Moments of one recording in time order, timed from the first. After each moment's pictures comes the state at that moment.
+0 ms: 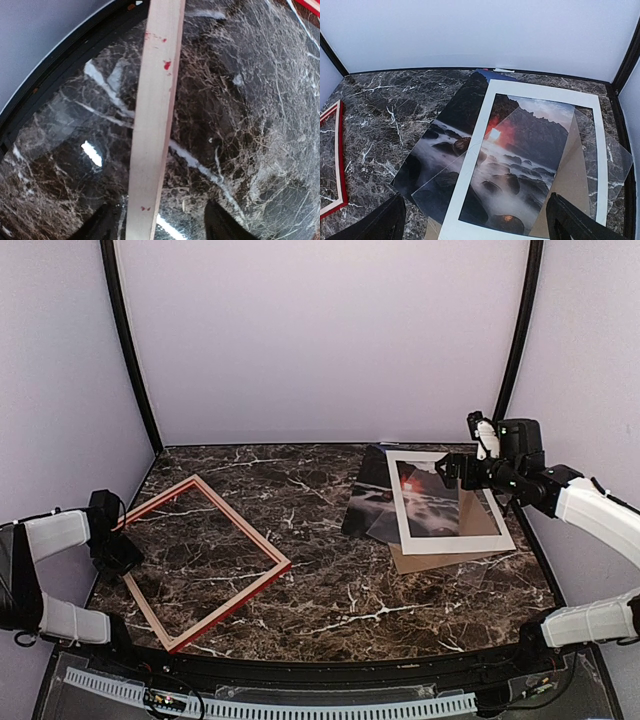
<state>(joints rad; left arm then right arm) 0.22 1.19 0.58 -0.67 -0.14 -0.73 0.35 1.13 0.88 -0.25 -0.01 0.16</state>
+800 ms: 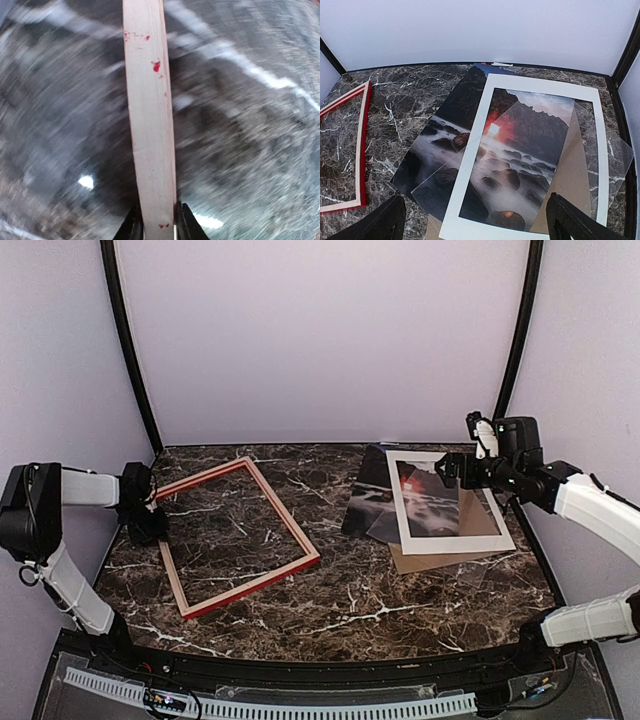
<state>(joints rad) 0.07 1.60 0.83 -0.49 0.00 -0.48 0.35 1.15 0.91 -0.29 0.00 0.18</state>
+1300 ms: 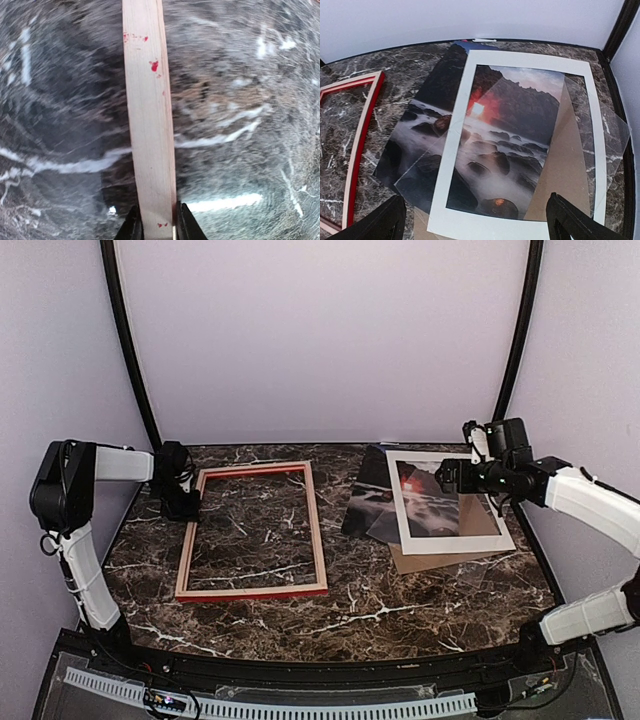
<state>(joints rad) -0.11 1.89 1.20 -0.56 0.01 -0.20 0.35 1.22 0.94 -0.36 0.06 0.21</state>
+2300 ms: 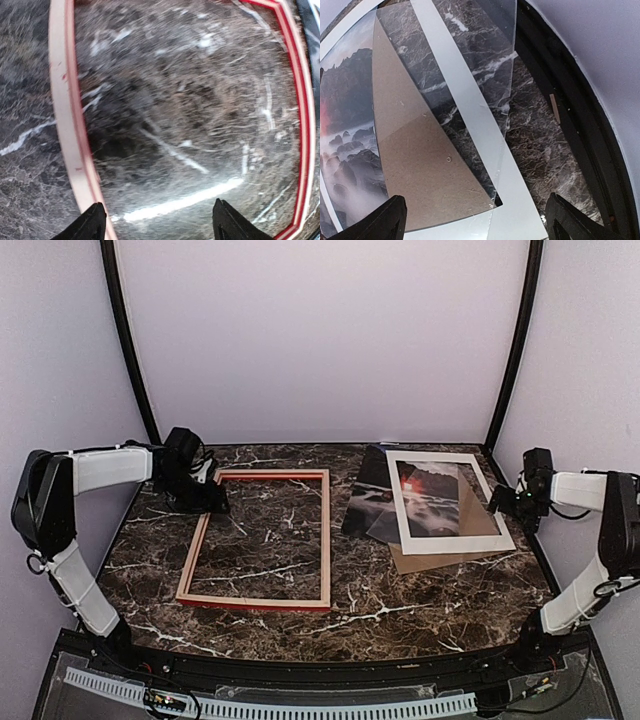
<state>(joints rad) -0.25 1.70 1.17 -0.60 0.17 -0.19 -0.15 1.49 0.85 -0.37 -0.01 0.35</state>
